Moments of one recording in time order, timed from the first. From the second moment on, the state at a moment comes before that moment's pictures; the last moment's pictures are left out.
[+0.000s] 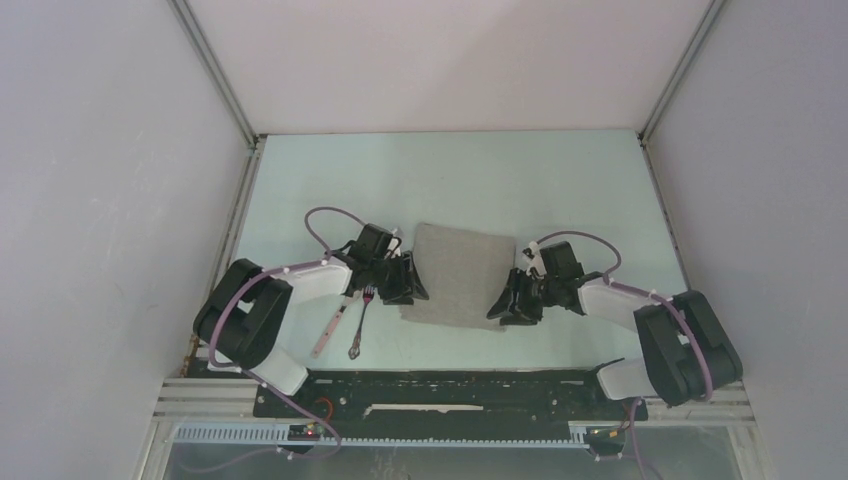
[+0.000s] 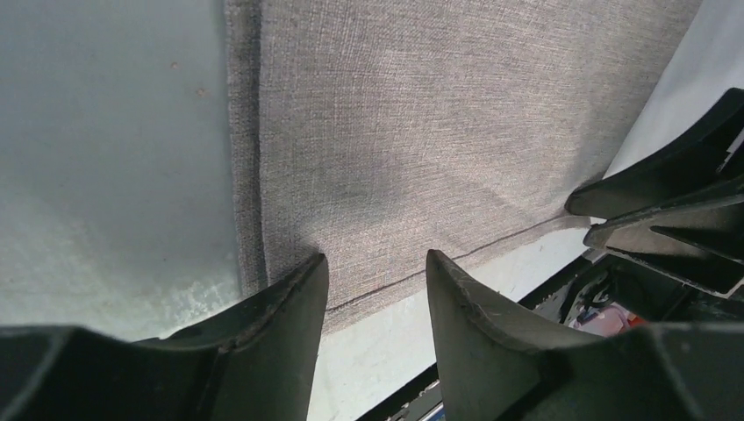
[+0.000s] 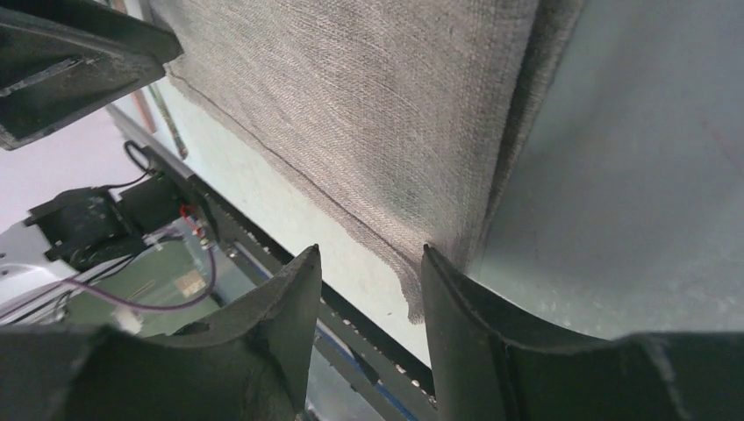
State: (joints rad) left arm -0.54 1.57 0.72 -0.15 0.37 -0.72; right arm 0.33 1.40 0.47 -0.12 -0.66 0.67
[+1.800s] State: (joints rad) left arm -0.55 1.03 0.65 -0.41 0.31 -0.70; right arm 0.41 1.36 0.49 -0.31 -0.49 0.75
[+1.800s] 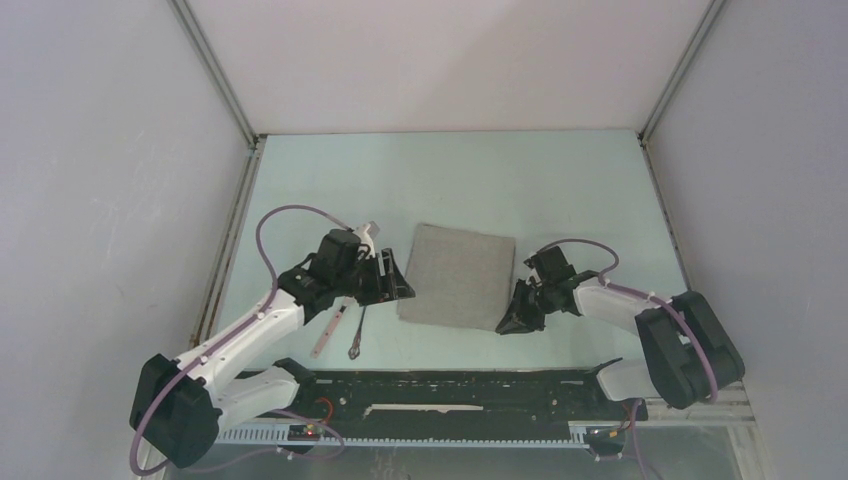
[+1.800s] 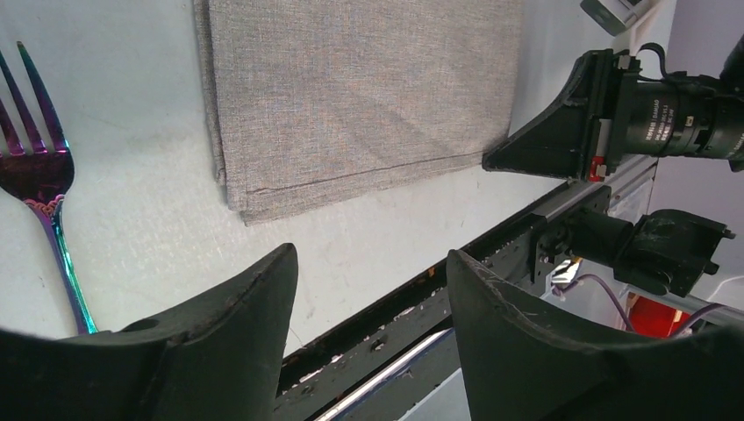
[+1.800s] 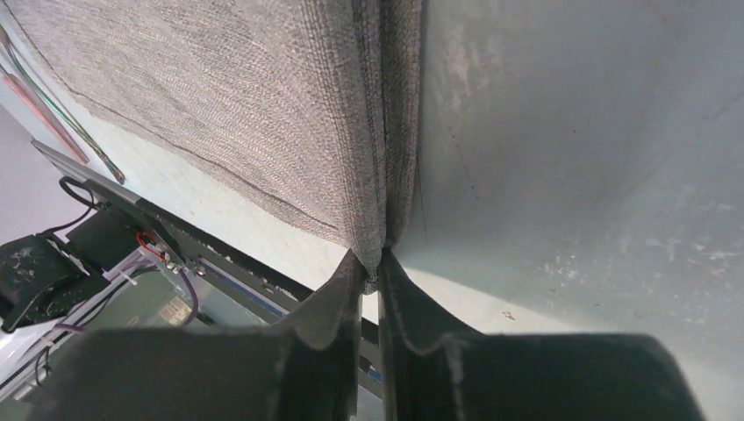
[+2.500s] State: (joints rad) left arm -0.55 0.89 0.65 -0.41 0.38 -0.68; right arm 0.14 1.61 0.91 -0.85 -0.14 0.58
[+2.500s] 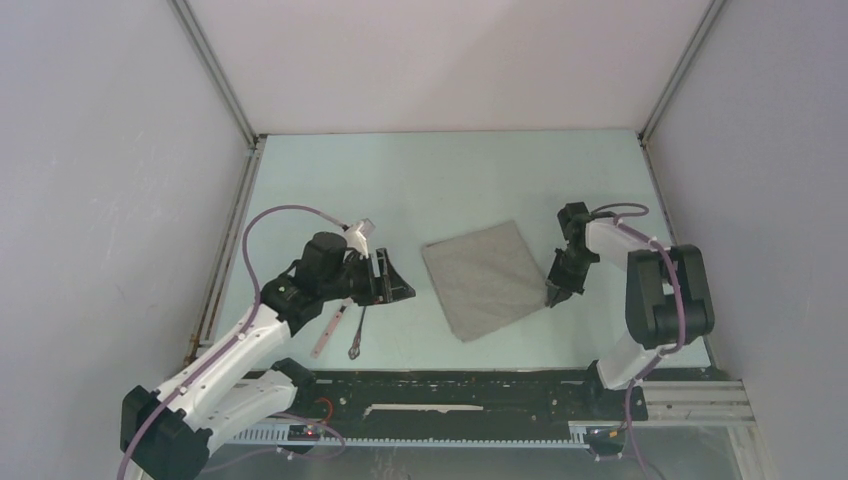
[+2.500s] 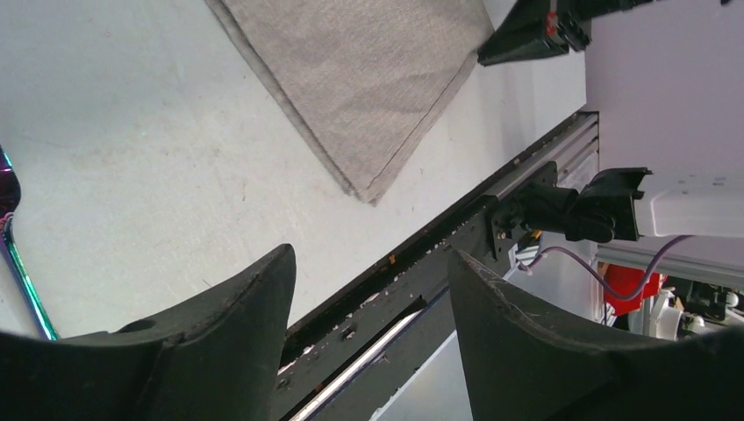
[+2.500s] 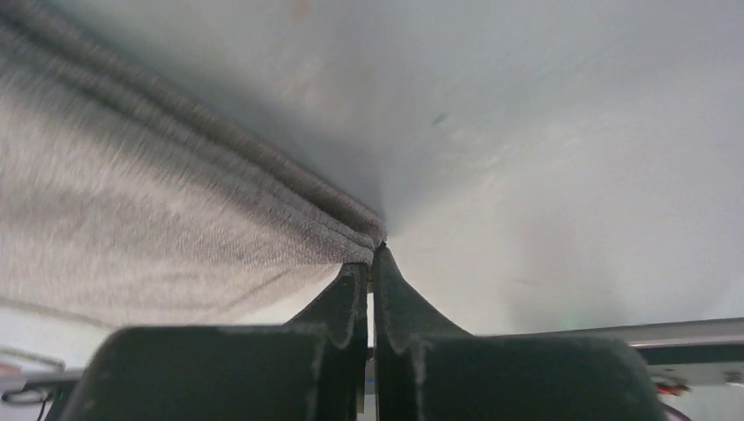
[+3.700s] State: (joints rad) left arm -0.51 1.94 1.19 -0.16 0.37 -0.78; right arm -0.03 1.56 0.80 -0.47 -0.42 0.44
